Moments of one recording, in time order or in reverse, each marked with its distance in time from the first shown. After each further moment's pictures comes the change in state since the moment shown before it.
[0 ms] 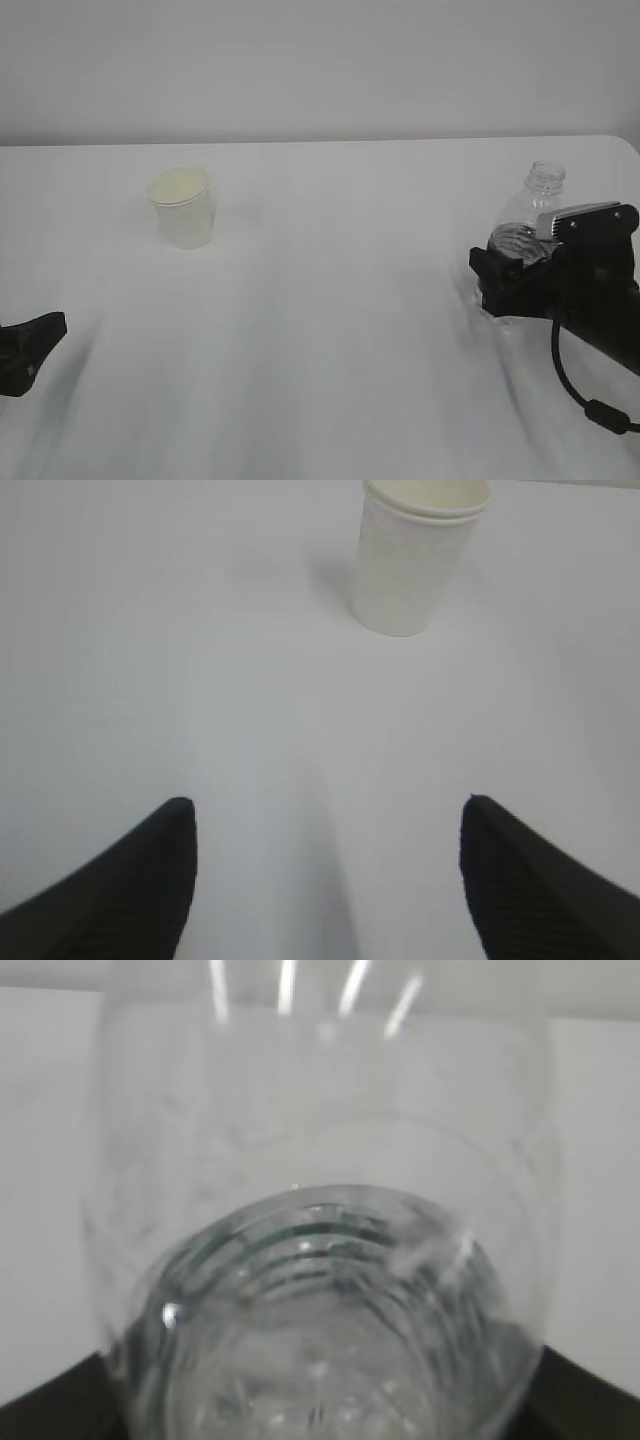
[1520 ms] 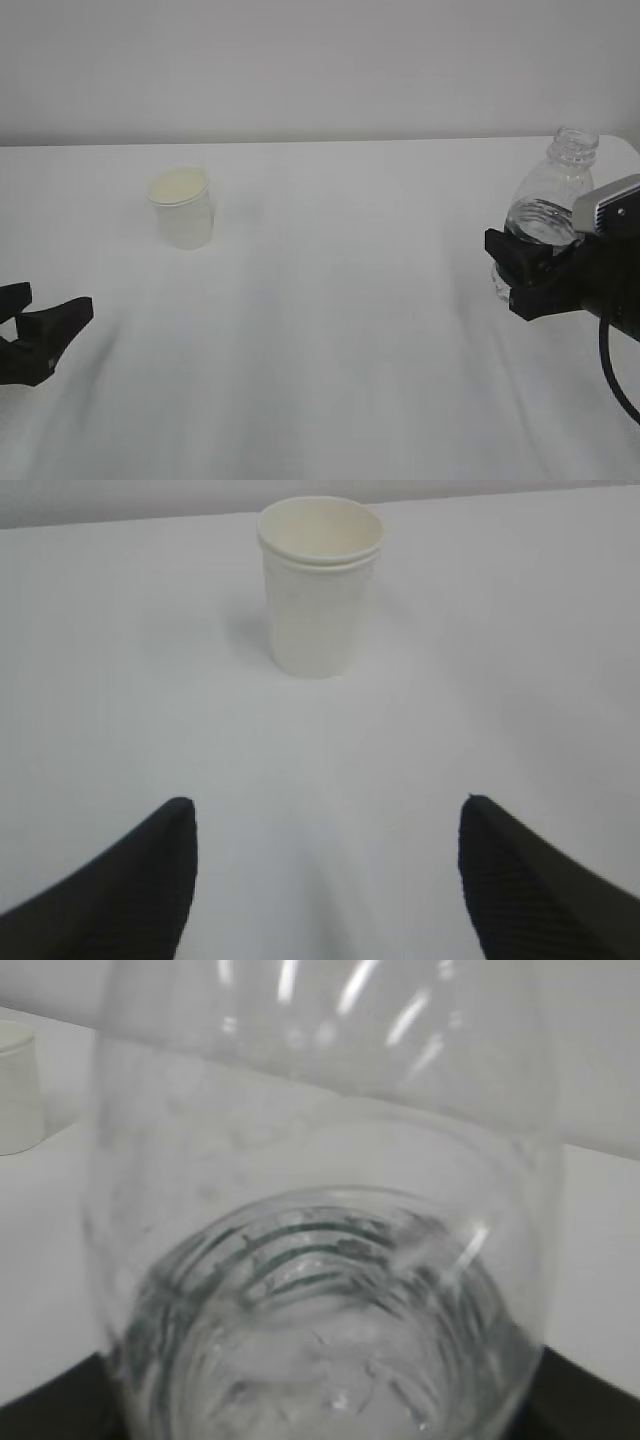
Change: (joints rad) left arm 0.000 0.000 -0.066 0.141 0.000 0.057; right arm 0.000 -0.303 0.131 -0.085 0.089 -0.062
